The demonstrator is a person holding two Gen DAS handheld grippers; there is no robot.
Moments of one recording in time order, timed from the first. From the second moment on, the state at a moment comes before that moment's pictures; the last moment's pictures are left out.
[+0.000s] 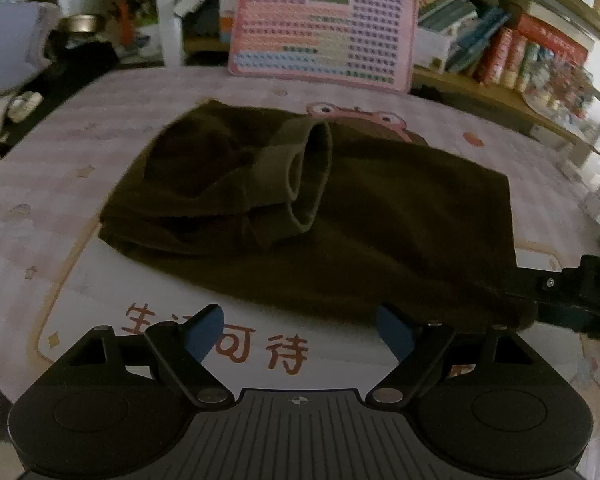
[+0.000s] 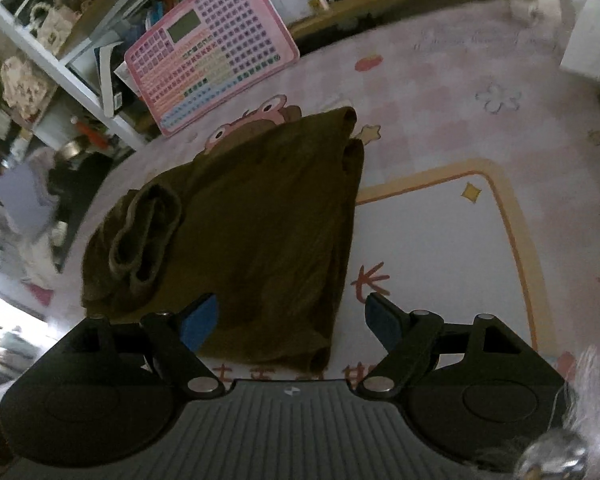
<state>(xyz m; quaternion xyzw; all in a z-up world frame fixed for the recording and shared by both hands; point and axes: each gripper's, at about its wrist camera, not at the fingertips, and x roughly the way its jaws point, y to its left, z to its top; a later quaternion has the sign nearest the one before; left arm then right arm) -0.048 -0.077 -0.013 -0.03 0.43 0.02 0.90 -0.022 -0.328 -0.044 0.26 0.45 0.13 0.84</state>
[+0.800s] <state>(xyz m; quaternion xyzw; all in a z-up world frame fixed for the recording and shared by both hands) -0.061 -0.204 -0.025 0.27 0.39 -0.13 0.87 0.032 -0.374 -0.084 0.51 0.49 0.21 0.68</state>
